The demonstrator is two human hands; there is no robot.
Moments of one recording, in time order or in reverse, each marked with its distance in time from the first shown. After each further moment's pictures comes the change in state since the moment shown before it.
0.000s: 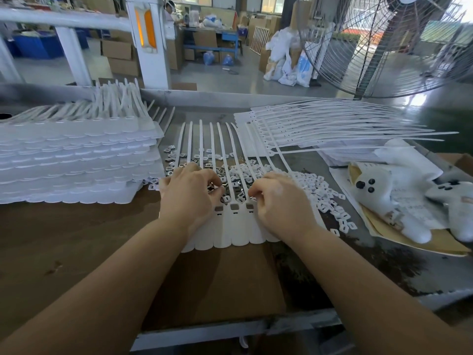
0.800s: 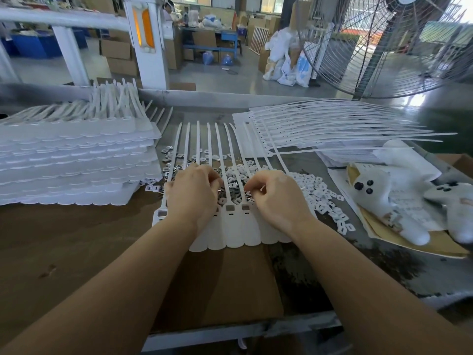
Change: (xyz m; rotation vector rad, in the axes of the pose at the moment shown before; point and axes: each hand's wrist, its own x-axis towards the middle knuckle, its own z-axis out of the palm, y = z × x) left_hand 0.007 0.014 0.008 -0.166 0.046 -0.101; right_hand 0.013 -0.004 -0.007 0.234 -0.099 0.212
